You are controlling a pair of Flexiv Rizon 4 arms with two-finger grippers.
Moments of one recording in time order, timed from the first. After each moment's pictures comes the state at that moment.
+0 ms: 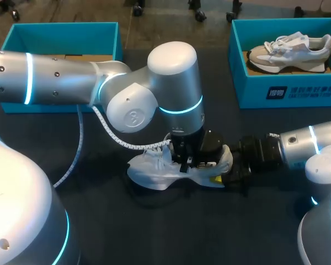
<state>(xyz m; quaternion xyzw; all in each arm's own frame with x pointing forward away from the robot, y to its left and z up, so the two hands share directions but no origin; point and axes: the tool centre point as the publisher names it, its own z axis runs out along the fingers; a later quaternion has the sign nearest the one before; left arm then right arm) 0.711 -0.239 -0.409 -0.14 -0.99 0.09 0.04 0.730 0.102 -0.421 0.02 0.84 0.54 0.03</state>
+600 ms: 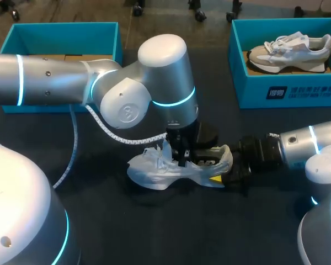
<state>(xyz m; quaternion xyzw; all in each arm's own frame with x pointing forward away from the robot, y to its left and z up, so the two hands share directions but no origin) 0.719 -0.232 -0.397 -0.10 -0.99 0.11 0.05 0.729 0.102 -0.420 0.02 0.84 0.54 0.03</state>
